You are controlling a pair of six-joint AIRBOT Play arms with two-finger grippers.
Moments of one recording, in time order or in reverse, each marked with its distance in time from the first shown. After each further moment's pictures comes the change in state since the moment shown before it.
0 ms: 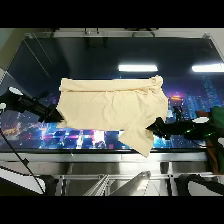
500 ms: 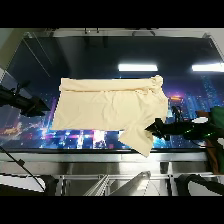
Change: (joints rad) left arm 0.124 0.122 0.108 0.023 -0.087 0.025; right arm 0.009 0.000 -0.002 0.002 0.012 -0.015
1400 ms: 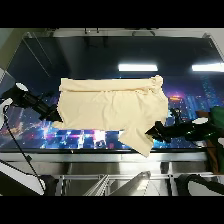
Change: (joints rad) left arm -0.166 -0.201 0.006 0.066 -0.026 0.013; right arm -0.031 0.002 -0.005 -0.068 0.097 -0.003
